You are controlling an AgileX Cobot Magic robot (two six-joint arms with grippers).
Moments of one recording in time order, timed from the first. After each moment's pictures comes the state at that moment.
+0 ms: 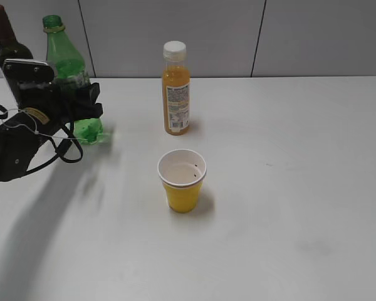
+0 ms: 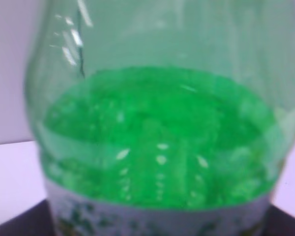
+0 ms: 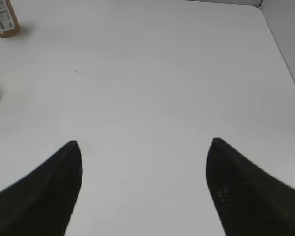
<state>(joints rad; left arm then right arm) -0.24 2.15 -0.88 -0.10 -1.05 0.03 0.05 0.00 -0.41 0.02 0.94 -0.05</state>
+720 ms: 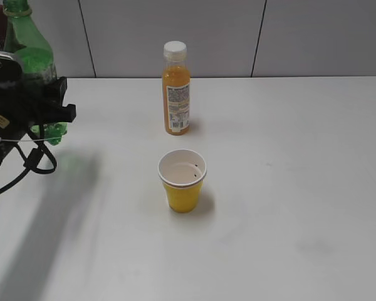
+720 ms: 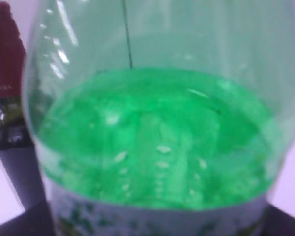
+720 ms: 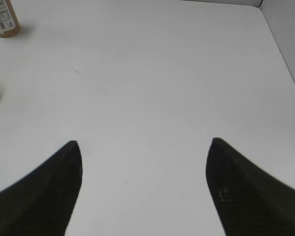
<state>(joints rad) -0.32 1.85 -0.60 -0.36 -1.09 0.27 0.05 0.00 -0.41 0.02 0.94 -0.05</state>
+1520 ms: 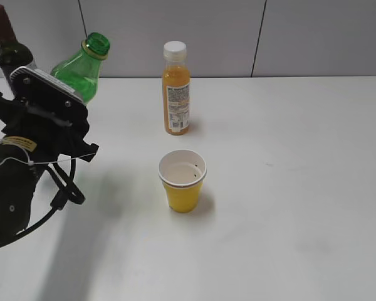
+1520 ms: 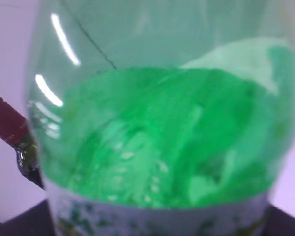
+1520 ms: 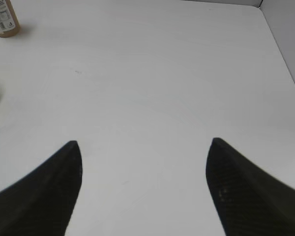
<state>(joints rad) -0.65 1.81 -0.53 -0.81 -1.15 0.93 0.05 0.00 -0.41 0.02 0.94 -0.05</state>
